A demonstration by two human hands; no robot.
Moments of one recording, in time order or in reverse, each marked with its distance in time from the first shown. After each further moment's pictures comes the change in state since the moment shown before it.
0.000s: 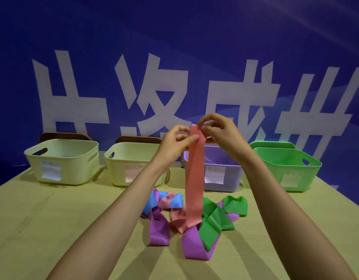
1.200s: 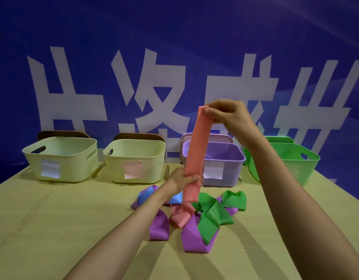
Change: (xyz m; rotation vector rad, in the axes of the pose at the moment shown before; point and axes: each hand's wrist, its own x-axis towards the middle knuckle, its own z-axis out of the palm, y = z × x) left_hand -0.031 -0.106 0.017 0.045 -0.219 -0.324; right_hand 0.008 -0.011 -0.024 -0.050 0.083 -0.115
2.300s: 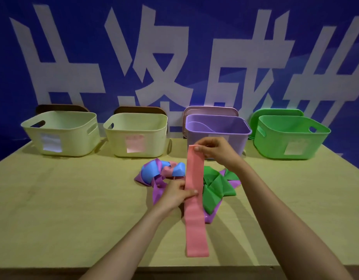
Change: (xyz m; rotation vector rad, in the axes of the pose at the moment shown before) left_hand -0.079 -0.065 0.017 0.146 0.133 -0.170; right_hand -0.080 0.112 0.059 0.063 -0.270 0.380
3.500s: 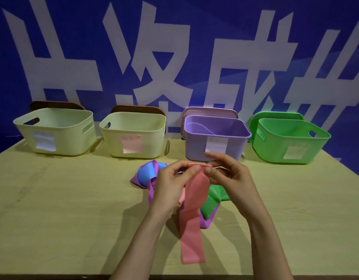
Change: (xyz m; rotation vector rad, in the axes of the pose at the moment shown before) left_hand -0.040 0.076 0.000 -0.401 0.221 0.261; right_hand -0.093 -0.023 0.021 0.342 0.231 -0.112
